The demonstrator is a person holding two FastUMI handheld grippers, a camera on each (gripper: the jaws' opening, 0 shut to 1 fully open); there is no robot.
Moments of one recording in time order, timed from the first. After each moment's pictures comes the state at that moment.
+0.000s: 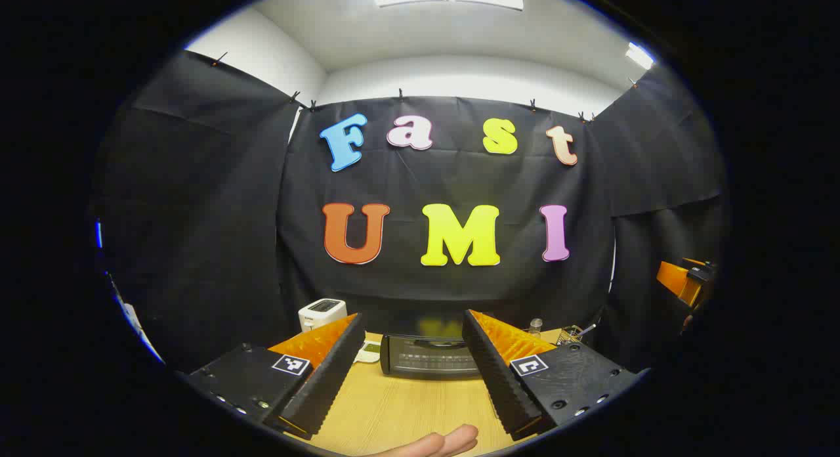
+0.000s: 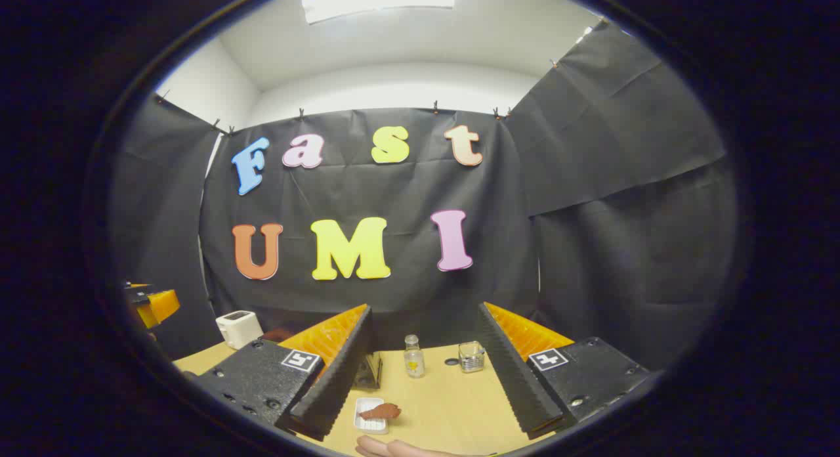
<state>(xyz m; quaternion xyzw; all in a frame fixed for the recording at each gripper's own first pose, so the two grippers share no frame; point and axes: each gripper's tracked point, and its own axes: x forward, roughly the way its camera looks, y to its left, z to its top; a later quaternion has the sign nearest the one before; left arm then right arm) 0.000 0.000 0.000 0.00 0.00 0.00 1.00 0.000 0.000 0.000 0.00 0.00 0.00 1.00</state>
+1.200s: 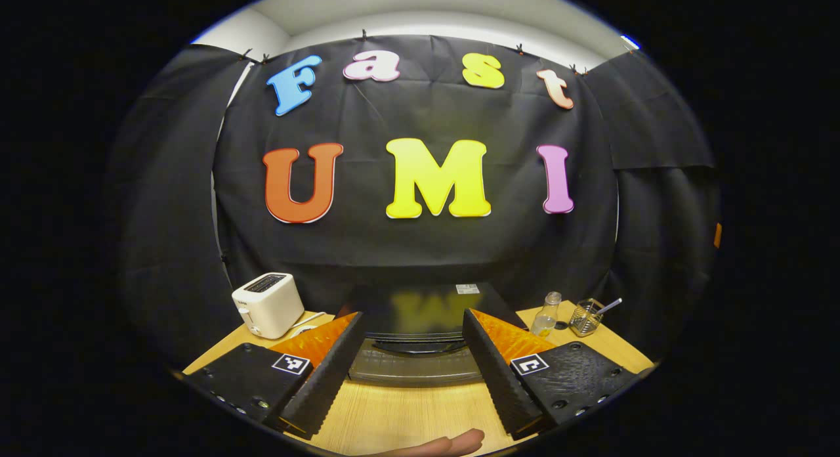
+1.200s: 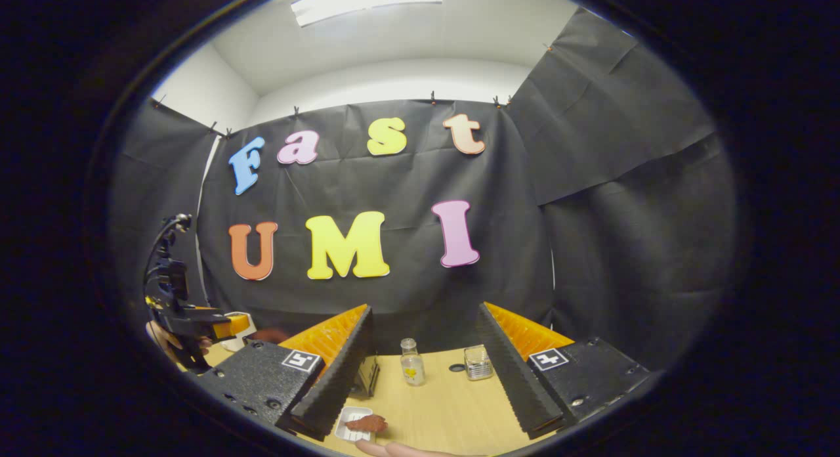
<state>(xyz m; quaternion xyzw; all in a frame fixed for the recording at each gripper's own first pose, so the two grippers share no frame) 0.226 -0.054 -0.118 0.03 0.11 -0.06 0.99 0.091 -0.041 -0.038 0.00 -0.01 0.01 1.00</state>
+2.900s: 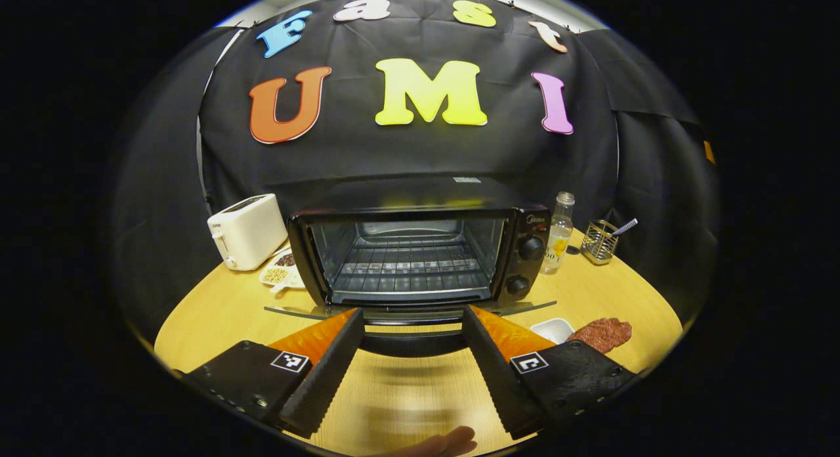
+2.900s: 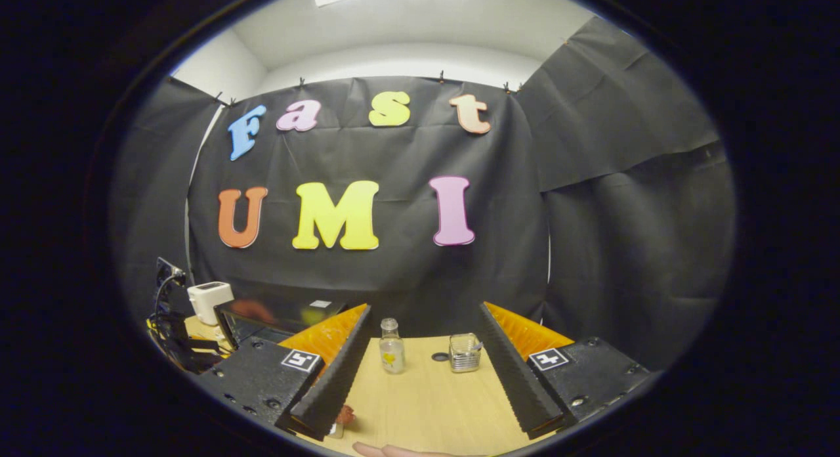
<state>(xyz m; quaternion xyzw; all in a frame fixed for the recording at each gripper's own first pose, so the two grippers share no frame) 0.172 -0.054 -0.291 0.03 0.22 -0.07 0.97 0.127 -0.048 -0.100 -0.04 0.03 0.01 1.00</state>
